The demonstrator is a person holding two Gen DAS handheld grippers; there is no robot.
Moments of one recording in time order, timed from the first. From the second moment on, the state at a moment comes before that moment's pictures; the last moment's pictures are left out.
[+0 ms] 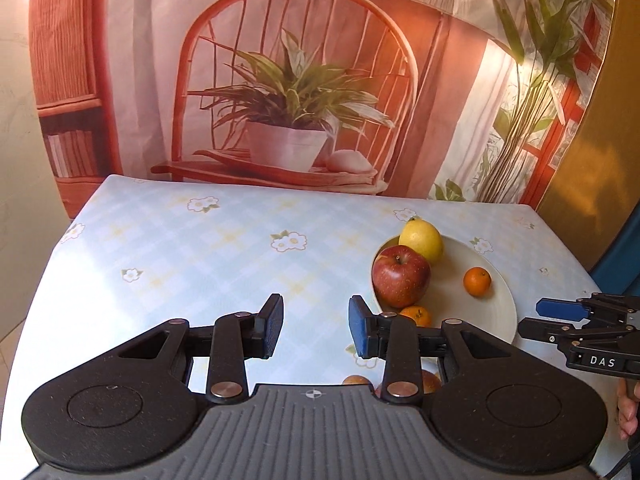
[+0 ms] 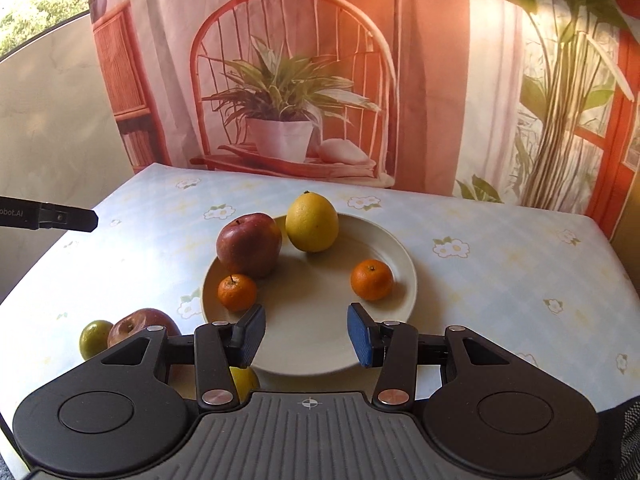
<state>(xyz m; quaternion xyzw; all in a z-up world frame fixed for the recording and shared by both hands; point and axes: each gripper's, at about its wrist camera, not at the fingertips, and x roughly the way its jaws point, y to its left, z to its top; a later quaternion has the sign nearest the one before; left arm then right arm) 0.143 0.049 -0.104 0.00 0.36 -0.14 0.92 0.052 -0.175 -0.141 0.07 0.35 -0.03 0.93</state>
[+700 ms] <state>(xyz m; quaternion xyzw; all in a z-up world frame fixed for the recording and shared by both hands) 0.092 0.074 -0.134 -0.07 0.36 -0.10 0.92 0.020 -0.167 -0.167 0.09 0.38 -0.04 0.92</state>
